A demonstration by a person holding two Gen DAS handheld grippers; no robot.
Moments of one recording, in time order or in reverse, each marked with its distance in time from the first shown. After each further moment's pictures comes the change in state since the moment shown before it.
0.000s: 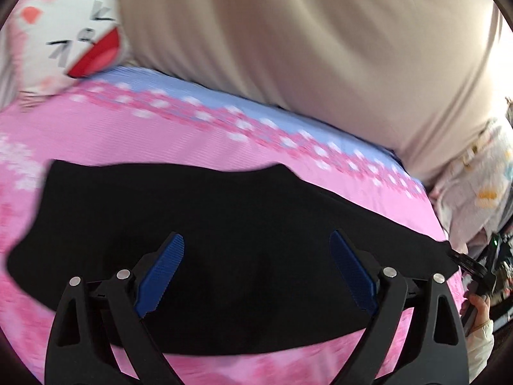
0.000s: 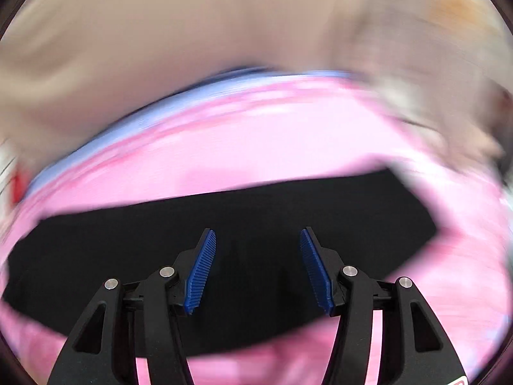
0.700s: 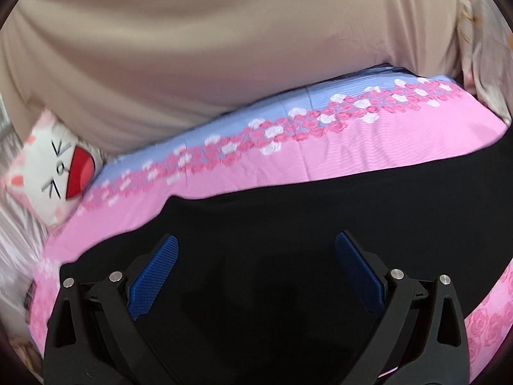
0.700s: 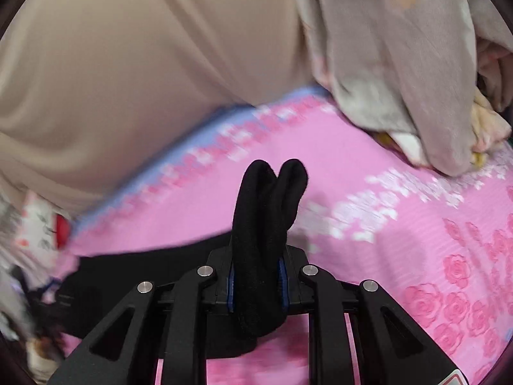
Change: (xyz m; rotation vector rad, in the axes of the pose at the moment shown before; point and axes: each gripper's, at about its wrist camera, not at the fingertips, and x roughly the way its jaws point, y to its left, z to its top) left arm 0.092 -0.210 -0.030 0.532 -0.040 0.409; right arm -0.017 -0.082 0.042 0.085 -0.058 0.396
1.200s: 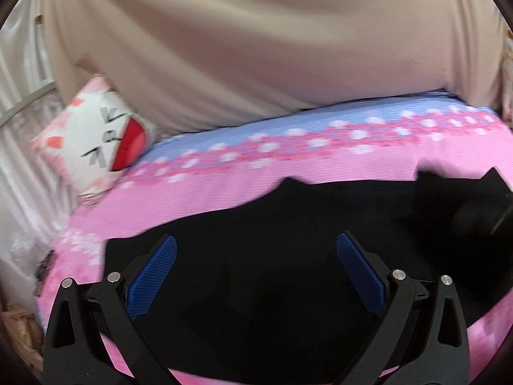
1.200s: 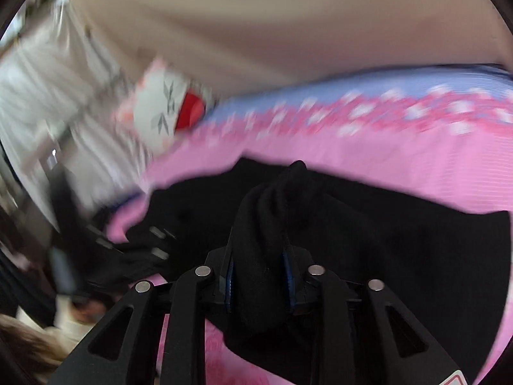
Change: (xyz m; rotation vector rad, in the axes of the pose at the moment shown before) left arm -0.016 0.127 -0.036 -0.149 0.002 0.156; right arm 0.144 0.317 -0.130 -0.421 0.429 0.478
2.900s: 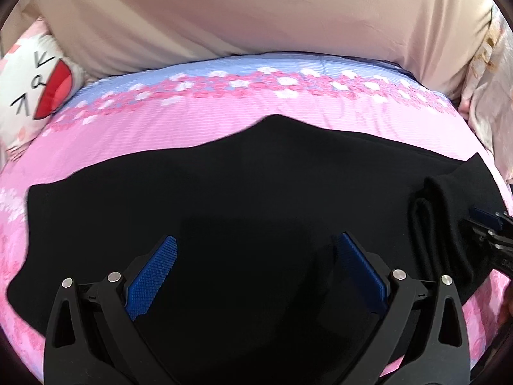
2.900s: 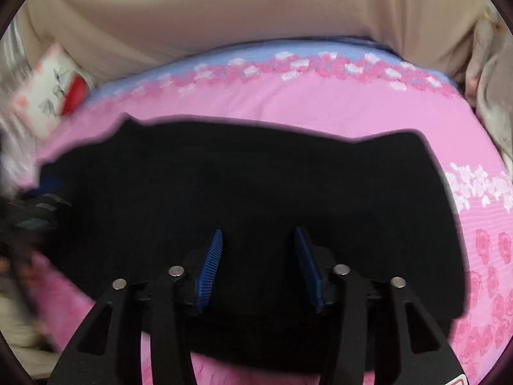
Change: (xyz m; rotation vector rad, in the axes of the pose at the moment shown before) left arm 0.024 -0.056 -0.028 -0.066 0.202 -0.344; right arm -0.088 -0.081 -0.117 0.064 -0.050 -0.614
